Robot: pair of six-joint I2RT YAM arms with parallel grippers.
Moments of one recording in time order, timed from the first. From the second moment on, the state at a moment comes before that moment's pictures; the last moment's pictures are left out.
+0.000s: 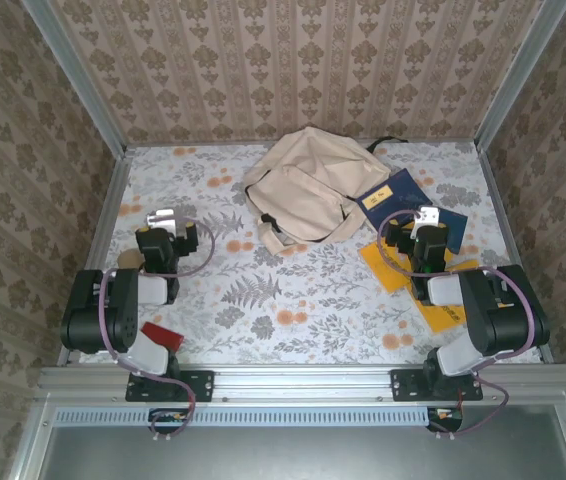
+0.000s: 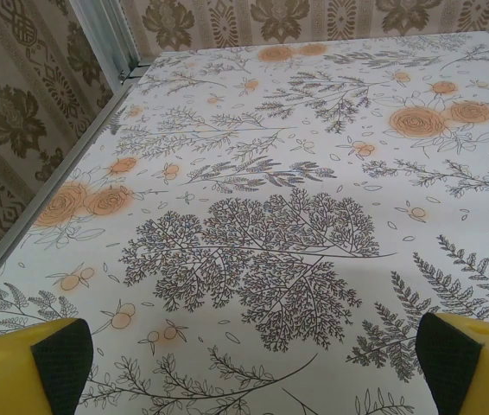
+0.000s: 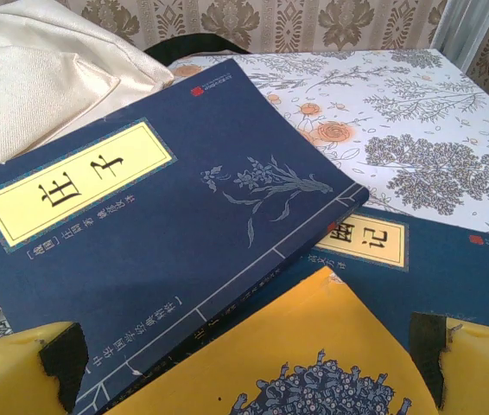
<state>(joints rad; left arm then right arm) -0.05 1.54 0.37 0.82 -0.17 0.06 0.05 1.53 0.37 0.81 0.23 0.05</state>
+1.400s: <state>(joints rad) -0.12 1.24 0.82 0.06 -0.12 -0.12 0.05 1.24 0.87 -0.21 0.28 0.42</state>
